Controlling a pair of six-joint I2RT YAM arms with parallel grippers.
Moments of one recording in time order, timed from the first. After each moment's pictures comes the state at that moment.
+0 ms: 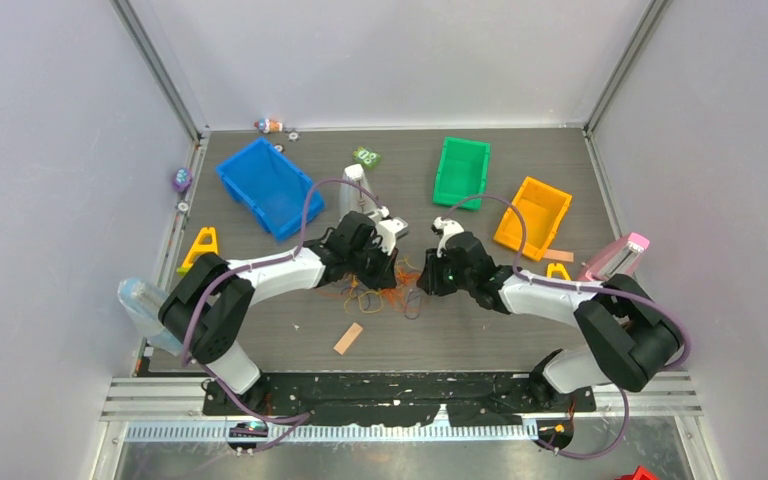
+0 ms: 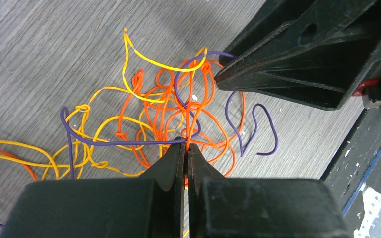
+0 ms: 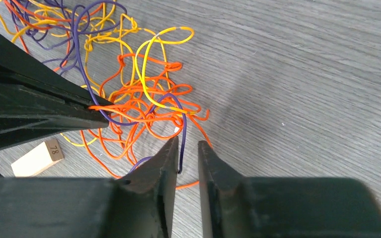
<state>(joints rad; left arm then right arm) -0.70 1.63 0.88 -0.07 0.39 -0.11 0.66 1.41 0.56 0.16 -0.10 0.43</state>
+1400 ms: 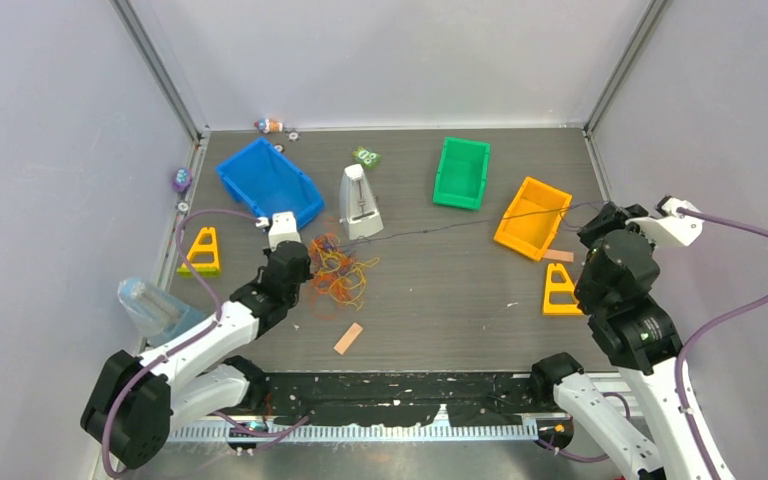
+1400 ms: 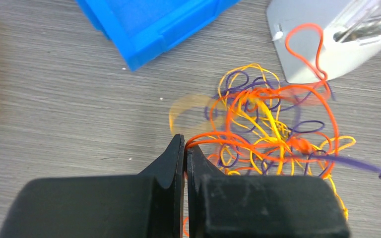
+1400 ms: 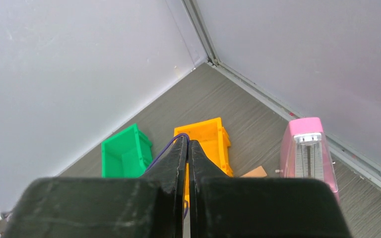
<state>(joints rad) -0.55 1.03 0.46 0.00 -0.56 -0.40 0.34 0.59 0.95 -0.45 0.90 0.48</state>
